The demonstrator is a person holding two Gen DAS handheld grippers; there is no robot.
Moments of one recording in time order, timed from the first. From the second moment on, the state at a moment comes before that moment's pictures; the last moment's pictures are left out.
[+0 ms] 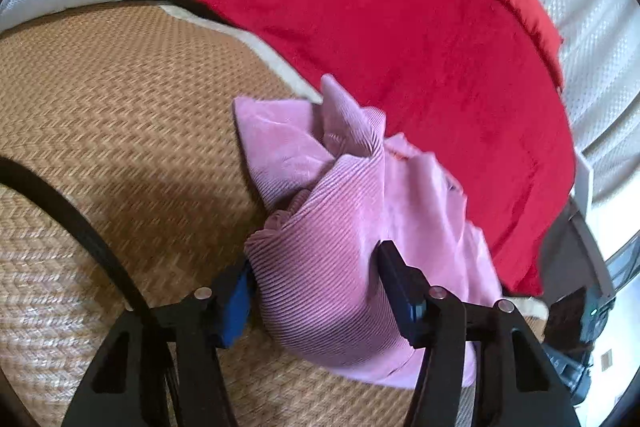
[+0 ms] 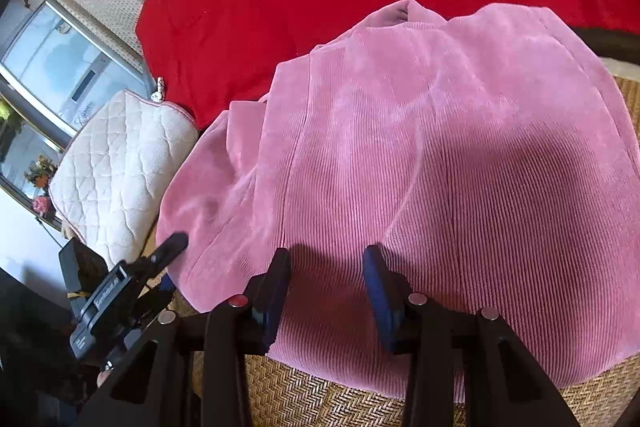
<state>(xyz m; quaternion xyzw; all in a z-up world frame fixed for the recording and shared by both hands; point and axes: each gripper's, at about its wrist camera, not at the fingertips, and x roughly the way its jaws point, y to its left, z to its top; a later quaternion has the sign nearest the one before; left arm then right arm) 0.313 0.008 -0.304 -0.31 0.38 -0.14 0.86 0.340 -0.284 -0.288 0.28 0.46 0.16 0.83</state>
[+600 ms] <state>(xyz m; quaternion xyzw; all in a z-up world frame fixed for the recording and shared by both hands) 0.344 -0.073 -0.291 -0.09 0.41 -0.06 0.91 0.334 -0.307 -0.289 0.30 0.47 0.17 0.81</state>
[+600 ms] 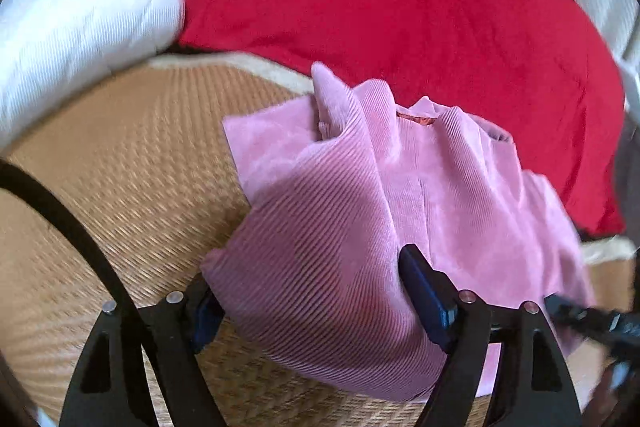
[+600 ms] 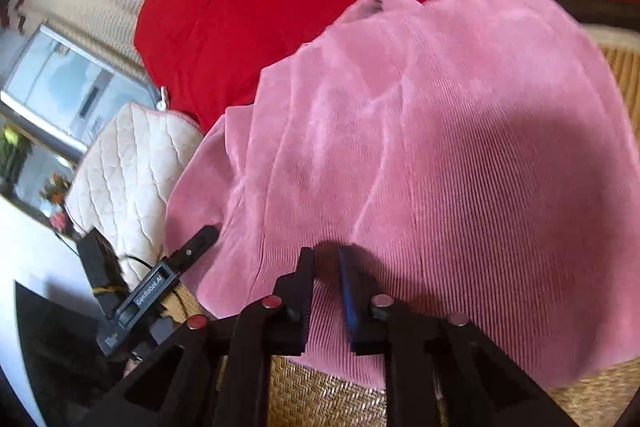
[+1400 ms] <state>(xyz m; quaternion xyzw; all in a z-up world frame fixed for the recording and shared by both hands) 0.339 -0.034 -0.290 -0.13 0.42 -0.09 0.89 0.309 -0.388 -0.258 0.34 0.38 0.00 0.86</state>
